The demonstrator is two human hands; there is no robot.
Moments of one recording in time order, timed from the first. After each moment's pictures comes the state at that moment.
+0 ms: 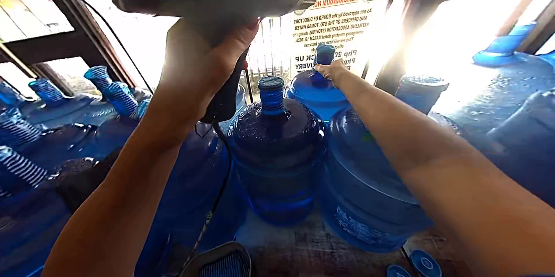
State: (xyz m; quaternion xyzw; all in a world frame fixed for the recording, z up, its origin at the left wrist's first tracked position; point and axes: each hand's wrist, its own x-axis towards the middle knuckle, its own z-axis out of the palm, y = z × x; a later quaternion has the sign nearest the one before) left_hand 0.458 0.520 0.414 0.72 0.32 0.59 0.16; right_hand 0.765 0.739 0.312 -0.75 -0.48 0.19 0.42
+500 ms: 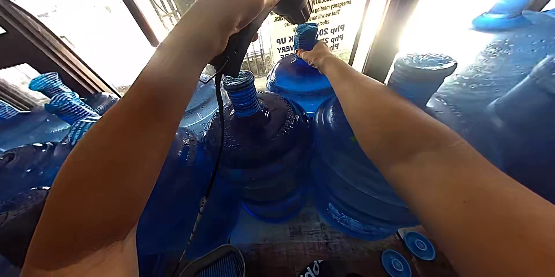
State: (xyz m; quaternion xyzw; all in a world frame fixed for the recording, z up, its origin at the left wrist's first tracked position) left_hand 0.561 0.623 0.451 0.74 0.48 0.39 0.25; right_hand 0.782 0.761 0.301 -0.74 -0.51 0.20 0.38
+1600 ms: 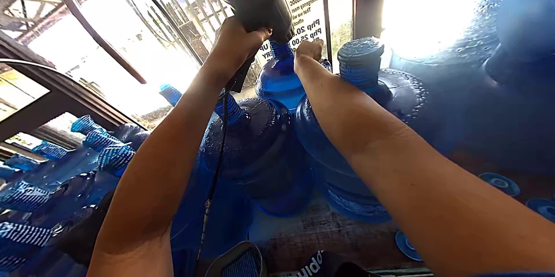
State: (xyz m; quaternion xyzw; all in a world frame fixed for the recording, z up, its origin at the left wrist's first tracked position) left_hand 0.617 0.628 0.423 0.81 0.48 0.31 0.14; right_hand 0.765 0.707 0.327 -0.63 -0.16 0.33 0.68
